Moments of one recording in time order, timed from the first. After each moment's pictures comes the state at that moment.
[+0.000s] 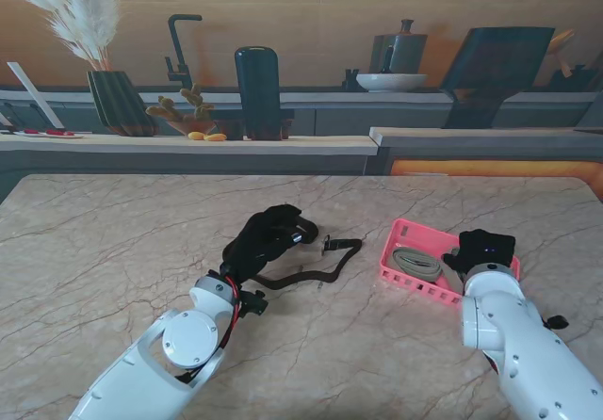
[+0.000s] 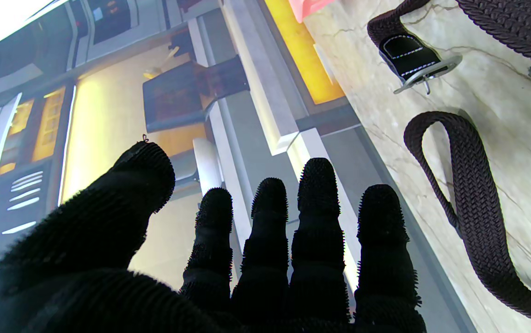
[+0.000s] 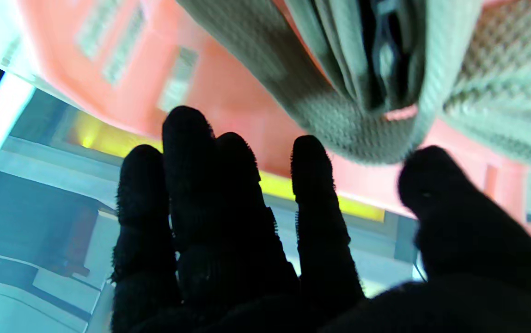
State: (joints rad) left arm 1.44 -1.24 -0.99 -1.45 0.05 -0.25 0.23; right arm -1.52 -1.04 1.28 -1.47 -1.25 0.47 0.08; left_hand 0.68 -0.41 0.56 -0.08 0.37 0.03 0.55 0.53 0.60 0.12 0.41 0.48 0.64 0.17 0.55 0.71 0.24 0.26 0.88 0.67; right_hand 0.50 -0.35 0.59 -0.09 0.70 0.00 0.69 0.59 0.88 0.28 0.74 0.44 0.93 0.24 0.89 0.64 0.50 0.31 1.18 0.54
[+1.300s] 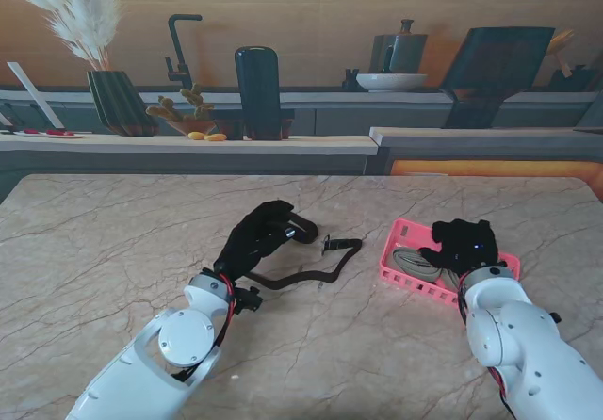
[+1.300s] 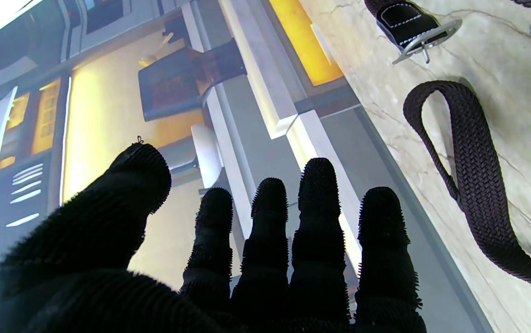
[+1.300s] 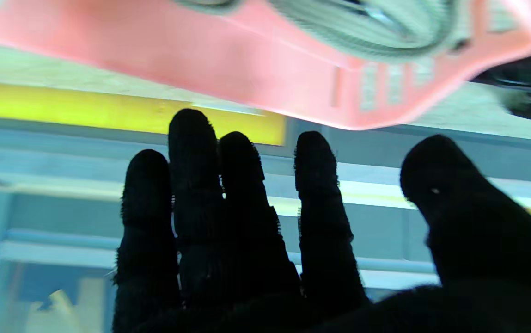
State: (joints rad) left arm 1.44 -1.24 -1.02 -1.45 0.09 -0.26 0.25; right arm -1.64 -1.06 1.40 -1.63 -1.16 0.14 -0.06; left_hand 0.68 -0.39 0.52 -0.08 0.37 0.03 0.55 0.53 0.60 0.12 0.41 0.48 0.64 0.18 0.55 0.71 0.22 0.27 0.88 0.67; right_hand 0.43 -0.46 0.74 -0.12 0.73 -0.03 0.62 0.59 0.88 0.24 0.68 0.42 0.87 0.23 0.78 0.61 0.43 0.28 1.12 0.53
